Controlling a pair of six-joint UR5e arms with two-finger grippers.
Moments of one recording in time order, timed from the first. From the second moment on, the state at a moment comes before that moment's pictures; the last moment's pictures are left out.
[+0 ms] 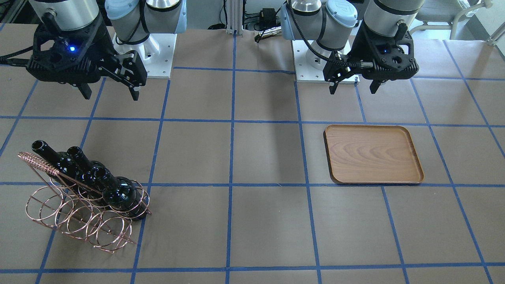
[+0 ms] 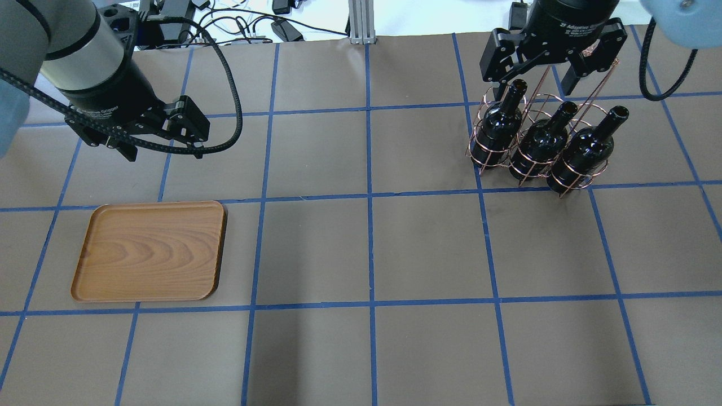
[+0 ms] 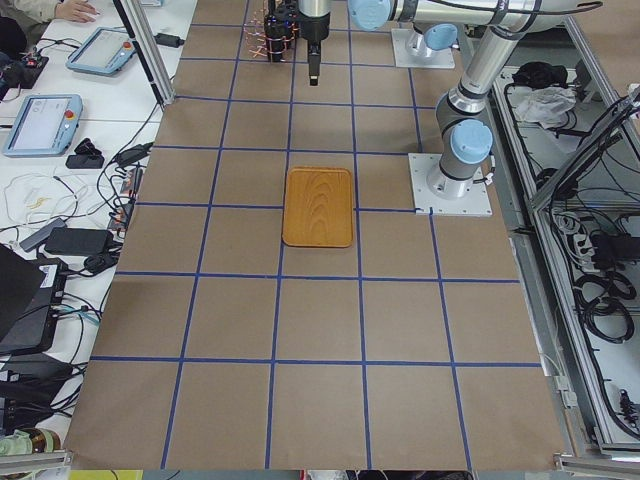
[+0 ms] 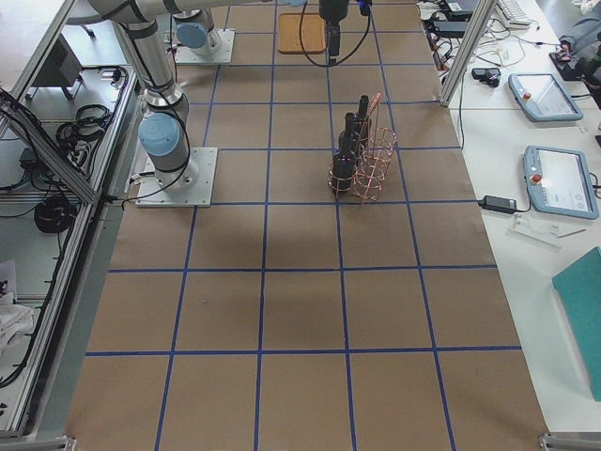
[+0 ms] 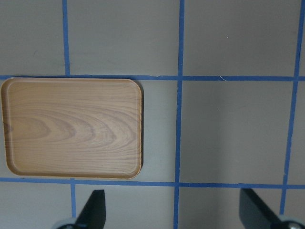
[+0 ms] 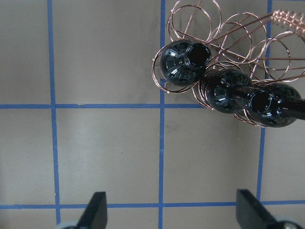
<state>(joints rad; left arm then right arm) -1.54 -1.49 -1.62 -1.59 1.61 0.01 1.62 -1.52 1.41 -1.50 -1.60 0.03</state>
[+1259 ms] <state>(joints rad) -1.54 -1.49 -1.62 -1.60 1.62 0.01 1.51 -1.52 1.57 -1.70 -1.66 0.04</state>
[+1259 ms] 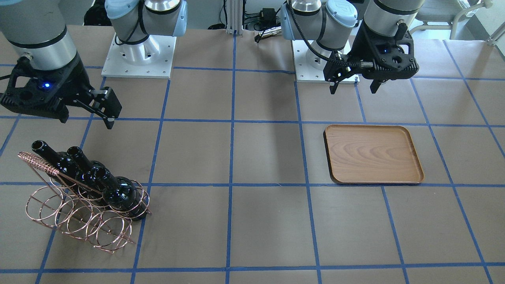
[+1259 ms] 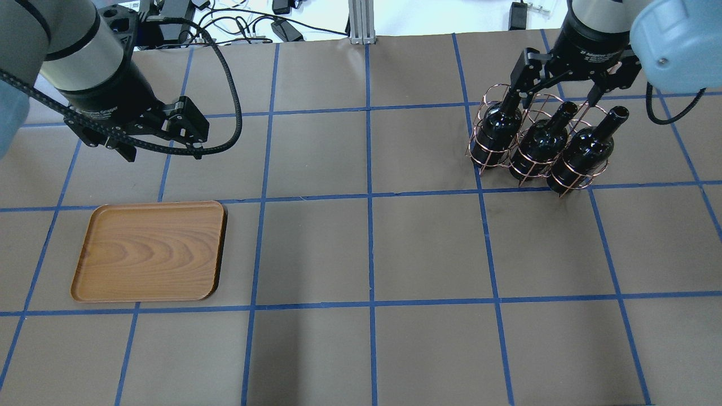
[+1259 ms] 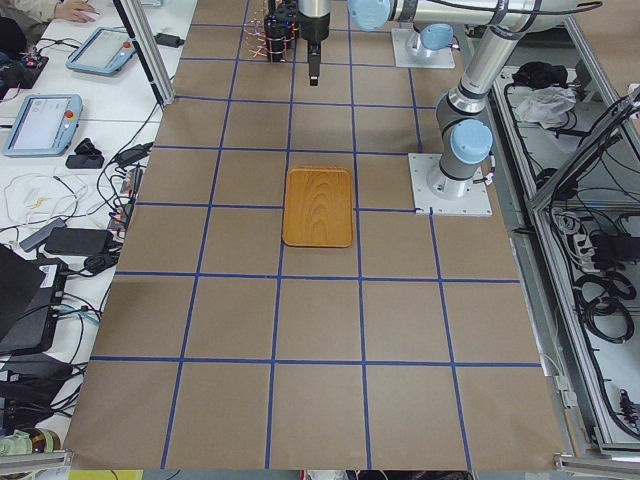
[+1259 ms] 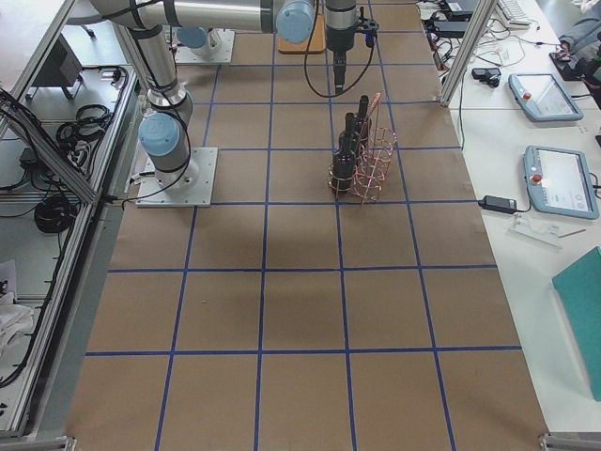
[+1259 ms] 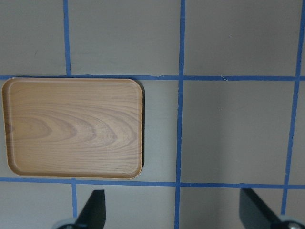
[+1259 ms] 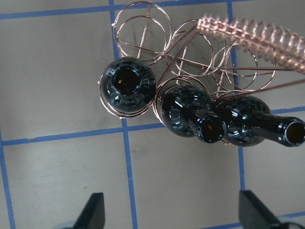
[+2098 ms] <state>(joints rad) -1.54 -1.49 -1.62 -1.59 1.62 0.01 1.44 -1.41 1.62 -1.90 -1.64 0.03</state>
